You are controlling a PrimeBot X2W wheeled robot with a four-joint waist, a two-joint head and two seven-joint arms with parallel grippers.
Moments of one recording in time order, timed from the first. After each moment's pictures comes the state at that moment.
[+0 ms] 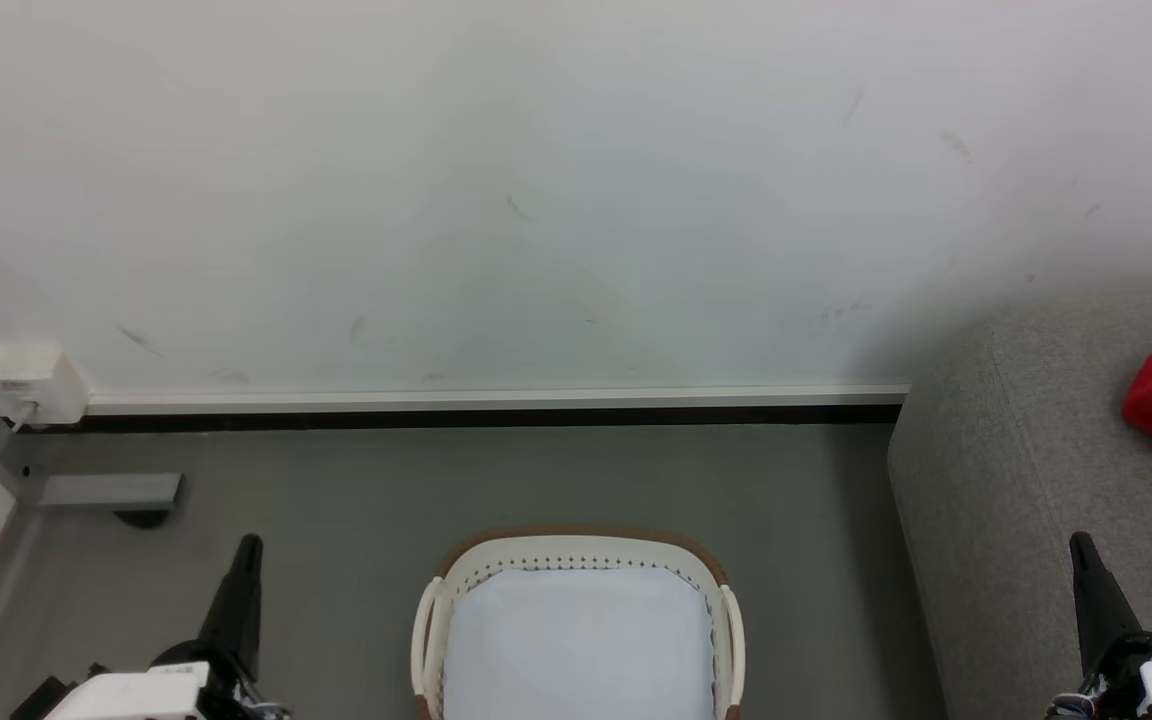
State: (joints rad) left arm -0.11 0.05 0.11 0.25 -1.61 -0.13 0.11; right arm -0.10 -0.05 -0.11 0.25 1.61 0.13 0.11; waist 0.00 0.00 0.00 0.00
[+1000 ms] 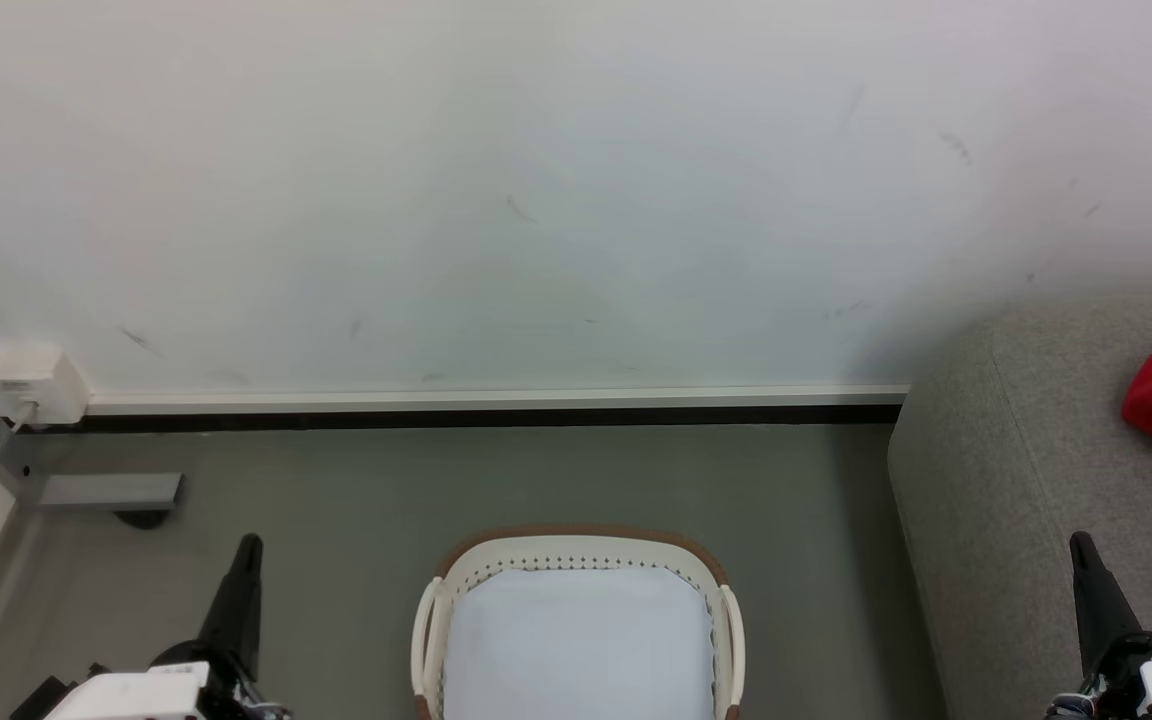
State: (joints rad) left arm -0.11 0.05 0.11 0.25 -1.61 -0.13 0.11; right arm -0.10 -0.05 -0.11 0.25 1.61 0.13 0.11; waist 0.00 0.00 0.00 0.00
